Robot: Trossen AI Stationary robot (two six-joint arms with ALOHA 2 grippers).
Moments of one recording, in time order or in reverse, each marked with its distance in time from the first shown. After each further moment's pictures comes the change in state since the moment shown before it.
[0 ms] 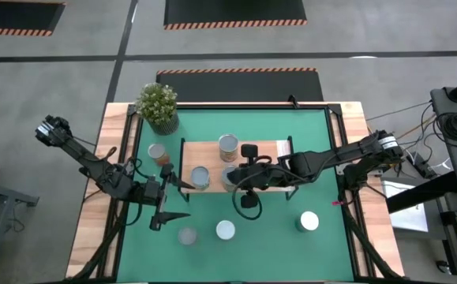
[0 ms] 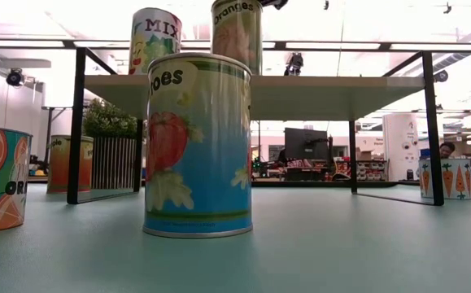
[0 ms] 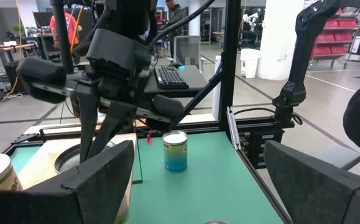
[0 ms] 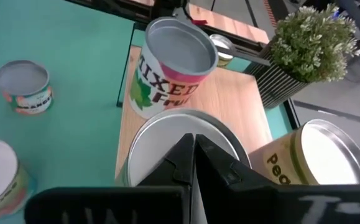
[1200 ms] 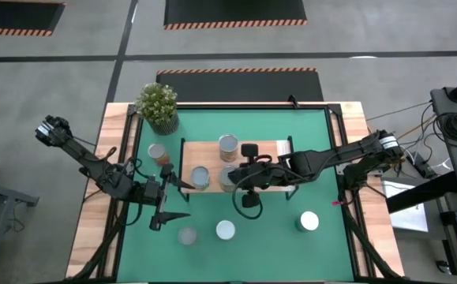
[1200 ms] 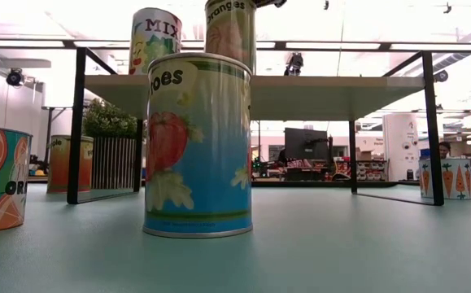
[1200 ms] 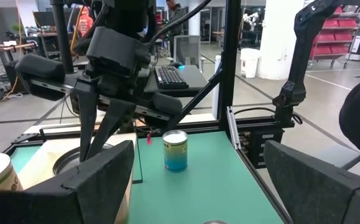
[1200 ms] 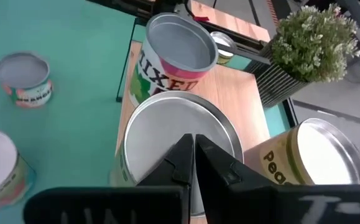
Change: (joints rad) left arm 0.000 0.000 0.000 -0.002 0.000 0.000; right arm -0.004 -0.012 0.009 -0.024 -0.004 -0.019
